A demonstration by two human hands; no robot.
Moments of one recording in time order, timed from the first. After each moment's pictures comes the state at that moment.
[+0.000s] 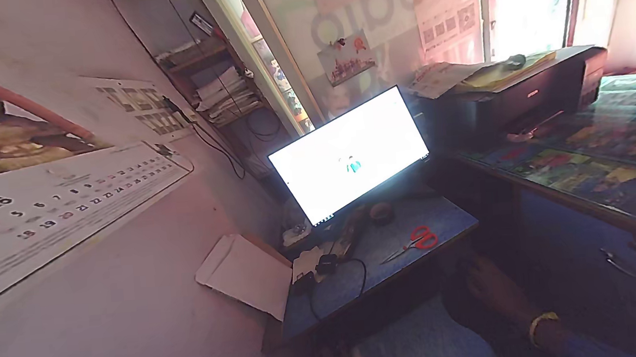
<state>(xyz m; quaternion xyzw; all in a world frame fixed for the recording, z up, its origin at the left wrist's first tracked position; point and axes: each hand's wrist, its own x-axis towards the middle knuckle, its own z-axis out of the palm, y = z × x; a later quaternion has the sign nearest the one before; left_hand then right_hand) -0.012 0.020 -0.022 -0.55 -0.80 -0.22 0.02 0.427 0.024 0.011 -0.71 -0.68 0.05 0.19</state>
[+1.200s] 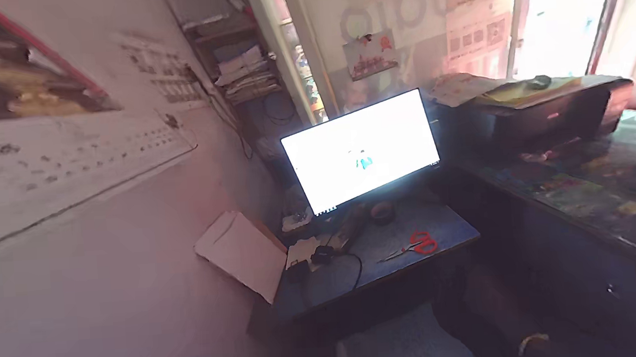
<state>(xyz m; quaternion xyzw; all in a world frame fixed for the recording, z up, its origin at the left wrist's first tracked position) -0.002 0.010 0.006 -0.56 -0.80 -0.22 -0.03 0.420 0.021 0.033 -0.74 -0.62 0.11 0.22</state>
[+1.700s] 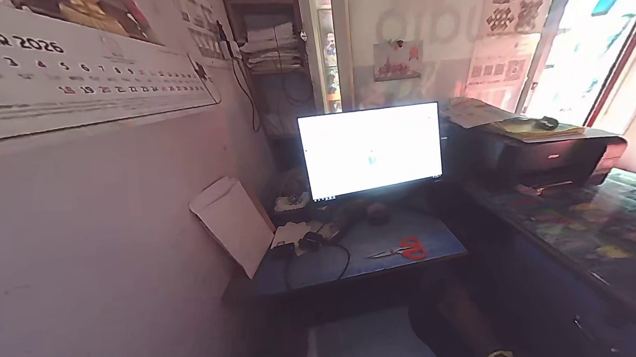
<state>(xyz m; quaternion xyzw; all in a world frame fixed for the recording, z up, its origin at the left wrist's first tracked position) 0.003 0.008 0.026 -0.54 -0.81 -0.24 -0.07 0.419 0.021 0.023 -0.74 -0.65 0.09 0.17</state>
